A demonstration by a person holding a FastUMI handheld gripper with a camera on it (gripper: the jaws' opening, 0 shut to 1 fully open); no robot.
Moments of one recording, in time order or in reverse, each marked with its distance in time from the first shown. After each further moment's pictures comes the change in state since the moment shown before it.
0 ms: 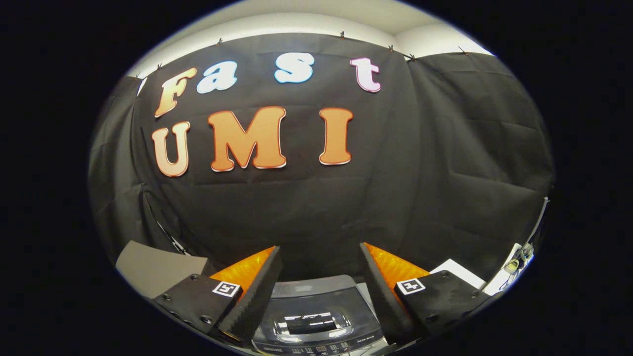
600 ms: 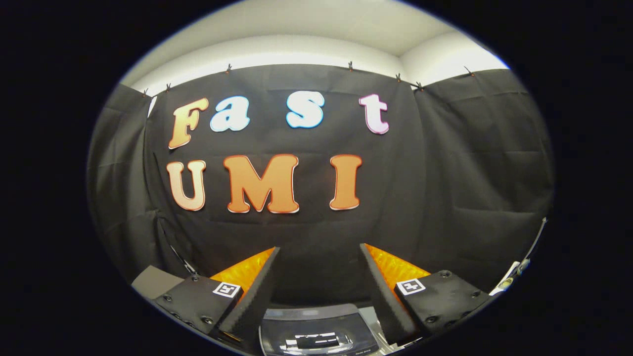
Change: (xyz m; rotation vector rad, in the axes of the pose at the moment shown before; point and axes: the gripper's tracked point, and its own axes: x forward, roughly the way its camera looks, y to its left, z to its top) arm -0.047 0.020 0.129 -0.024 -0.188 0.057
